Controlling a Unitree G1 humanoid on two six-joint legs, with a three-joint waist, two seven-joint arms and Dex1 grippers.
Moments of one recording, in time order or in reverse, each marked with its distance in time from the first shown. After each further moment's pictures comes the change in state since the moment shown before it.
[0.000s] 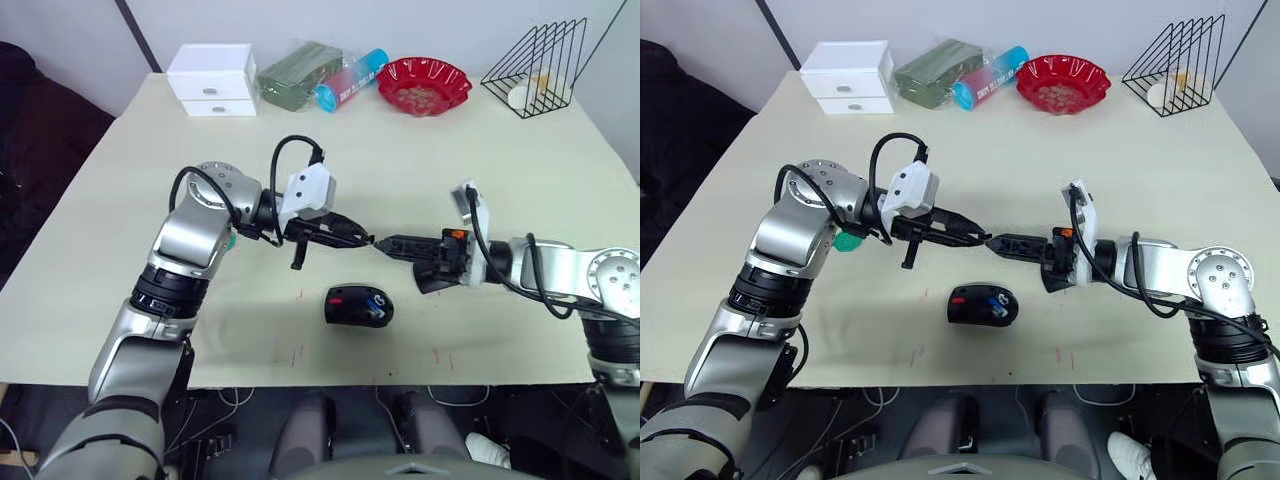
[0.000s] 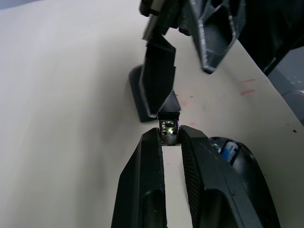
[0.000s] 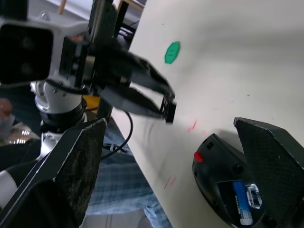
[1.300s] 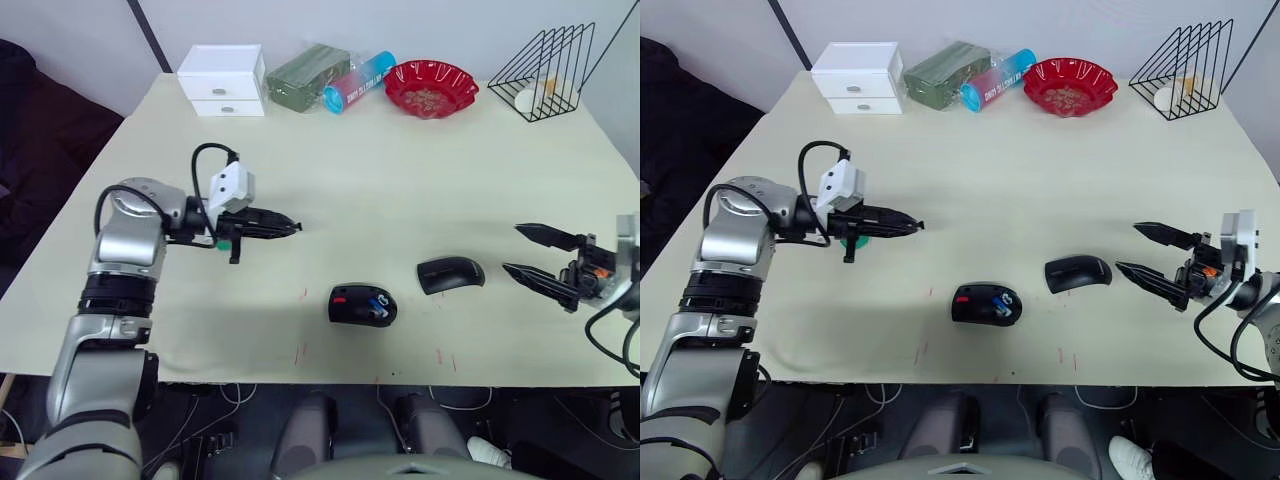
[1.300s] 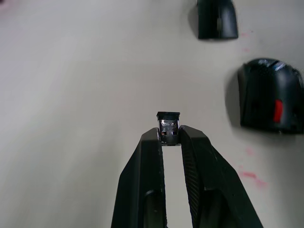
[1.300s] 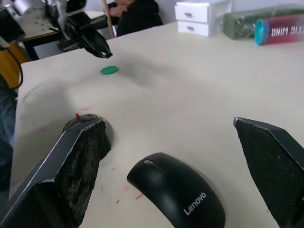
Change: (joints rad) left arm 0.052 0.091 0.178 0.314 0.067 -0.151 -0.018; right arm 0.436 -0.267 -0.303 0.050 -1.158 -0.834 1.433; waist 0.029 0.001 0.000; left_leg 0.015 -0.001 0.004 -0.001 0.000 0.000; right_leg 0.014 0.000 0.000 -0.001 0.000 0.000
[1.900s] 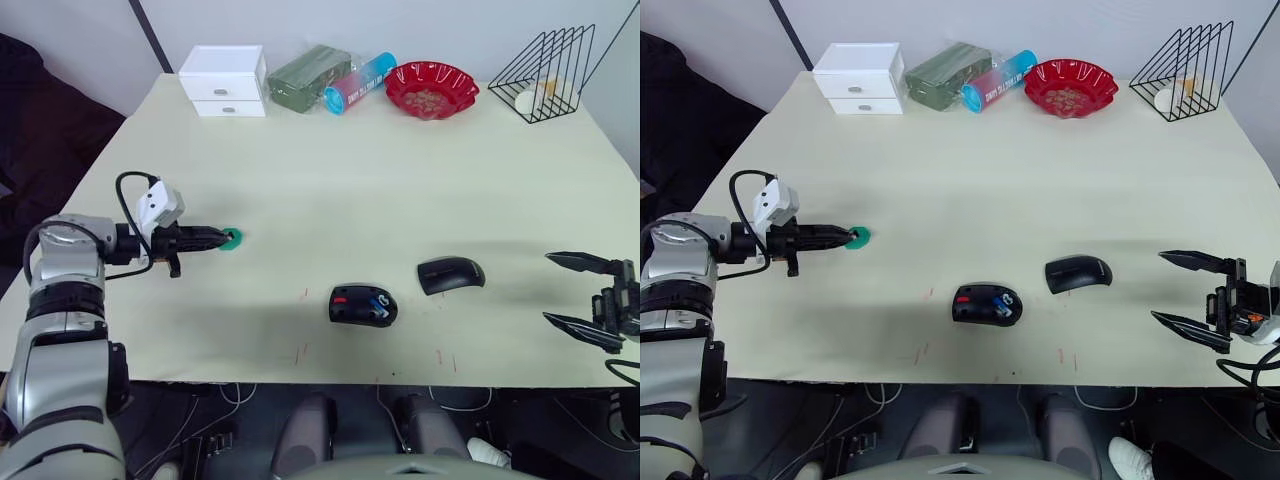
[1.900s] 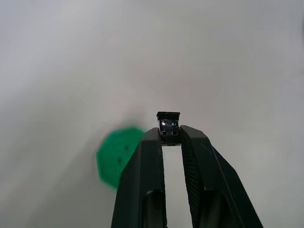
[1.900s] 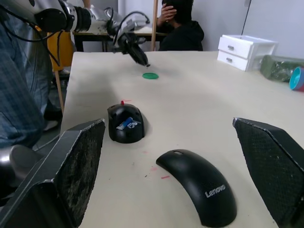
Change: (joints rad) left arm -0.005 0.142 0.134 0.515 0.069 -0.229 -0.030; right arm 0.084 -0.020 -0.039 0.278 0.082 -0.426 0.452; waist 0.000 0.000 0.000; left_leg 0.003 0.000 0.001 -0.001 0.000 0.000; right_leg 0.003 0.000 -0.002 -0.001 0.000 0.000
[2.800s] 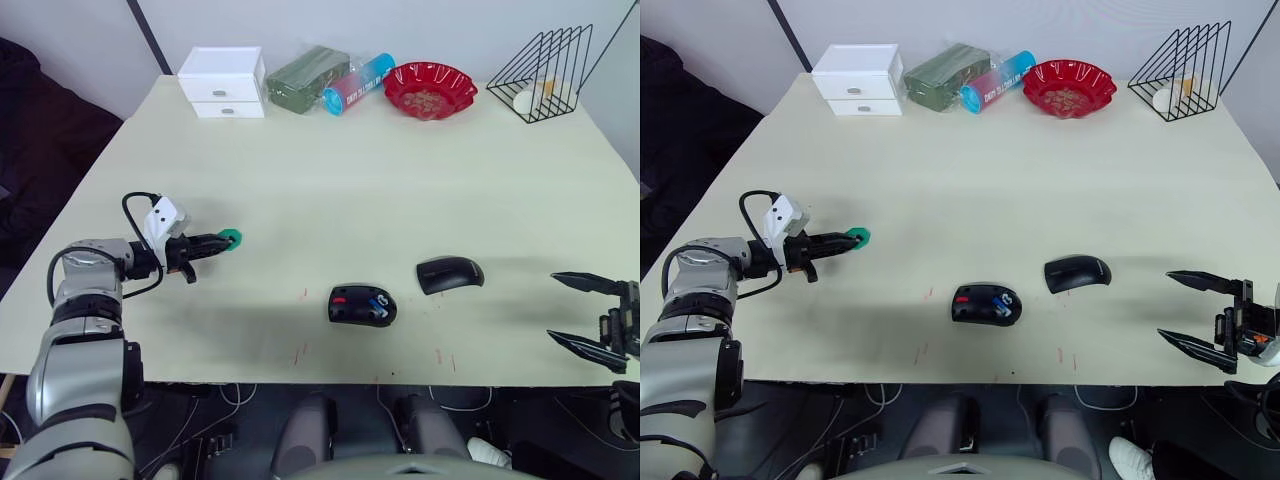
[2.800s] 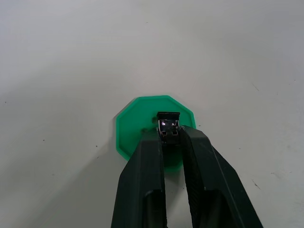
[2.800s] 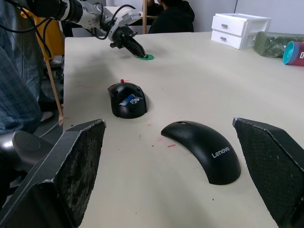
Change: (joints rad) left arm -0.023 -0.063 0.020 0.331 0.036 -0.146 0.207; right arm 0.105 -0.020 -0.004 0.029 0.005 -0.109 0.005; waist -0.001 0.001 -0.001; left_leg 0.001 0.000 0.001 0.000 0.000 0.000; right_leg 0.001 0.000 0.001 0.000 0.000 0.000
